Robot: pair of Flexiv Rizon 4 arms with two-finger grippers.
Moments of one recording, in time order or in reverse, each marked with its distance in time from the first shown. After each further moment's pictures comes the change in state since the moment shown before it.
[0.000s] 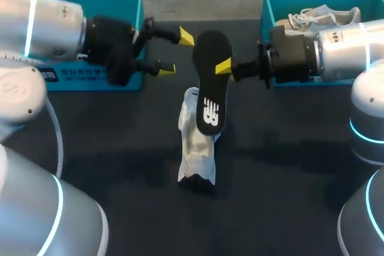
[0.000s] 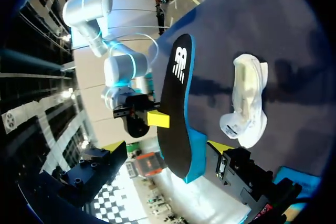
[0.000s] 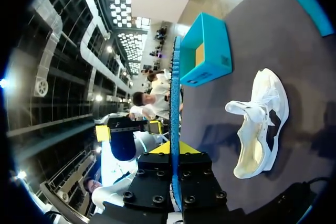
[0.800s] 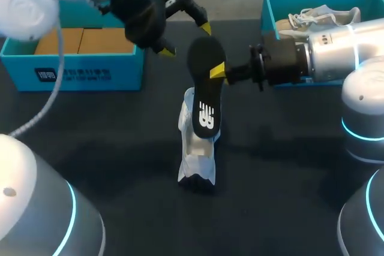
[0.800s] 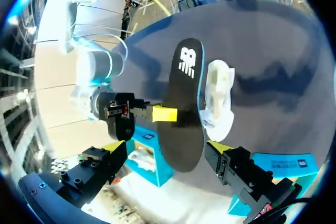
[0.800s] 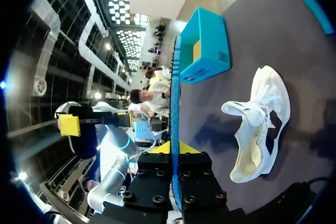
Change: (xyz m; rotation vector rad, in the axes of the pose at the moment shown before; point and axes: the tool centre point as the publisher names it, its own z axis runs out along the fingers) left arm -0.022 0.019 0.012 0.056 0.455 -0.001; right arm -0.015 0.002 0.016 0.031 -0.010 0.004
